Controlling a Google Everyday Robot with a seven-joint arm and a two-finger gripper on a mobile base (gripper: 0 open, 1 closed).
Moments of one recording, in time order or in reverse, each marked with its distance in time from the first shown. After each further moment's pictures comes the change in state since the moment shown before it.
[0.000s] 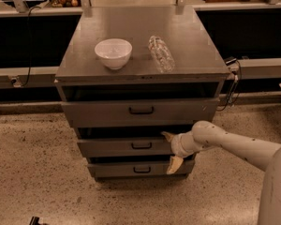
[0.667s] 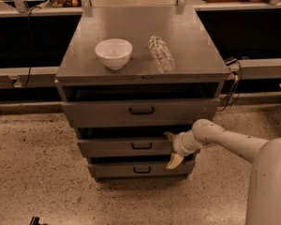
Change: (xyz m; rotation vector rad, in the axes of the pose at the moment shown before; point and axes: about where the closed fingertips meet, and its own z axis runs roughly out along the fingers) arm 0.027 -0.007 0.014 -0.030 0.025 0.050
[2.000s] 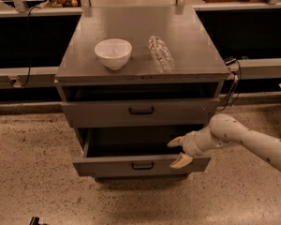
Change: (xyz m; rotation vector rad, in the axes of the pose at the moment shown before) arm -0.044 0.030 -0.079 -0.059 -0.118 0.073
